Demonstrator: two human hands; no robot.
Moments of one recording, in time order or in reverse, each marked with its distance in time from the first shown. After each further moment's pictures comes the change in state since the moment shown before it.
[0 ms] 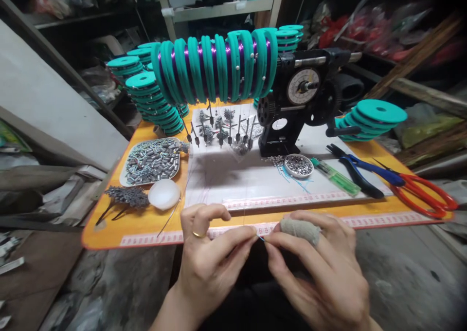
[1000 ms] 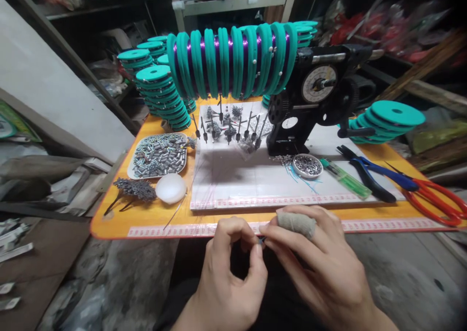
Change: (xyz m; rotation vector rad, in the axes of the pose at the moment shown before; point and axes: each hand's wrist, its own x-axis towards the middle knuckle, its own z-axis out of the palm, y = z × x) left_hand -0.032 0.020 0.020 -0.569 -0.040 -0.411; right_hand 0.005 0.009 0.000 0.157 -0.178 -0.068
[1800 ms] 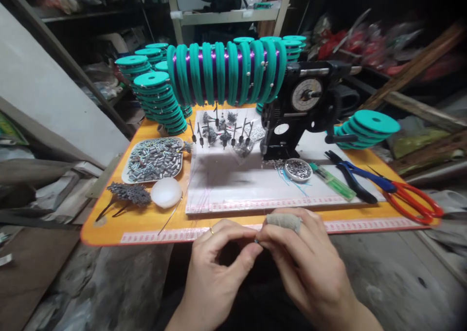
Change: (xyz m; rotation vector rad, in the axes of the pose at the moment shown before) left_hand 0.015 0.006 -0.012 -0.072 -0.011 -0.084; right_hand 0.009 -0.006 0.000 -0.001 0.014 -0.003
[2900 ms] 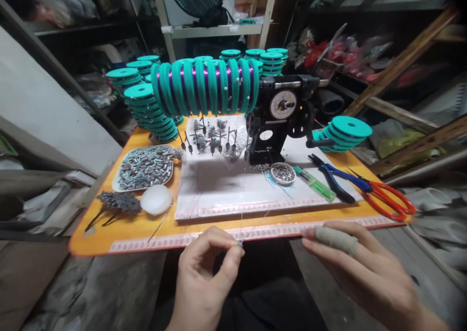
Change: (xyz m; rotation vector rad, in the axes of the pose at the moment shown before) left_hand -0.006 0.005 0.009 -0.179 0.033 -0.131; right_hand -0.067 0.076 -0.063 -0.205 -0.121 -0.204
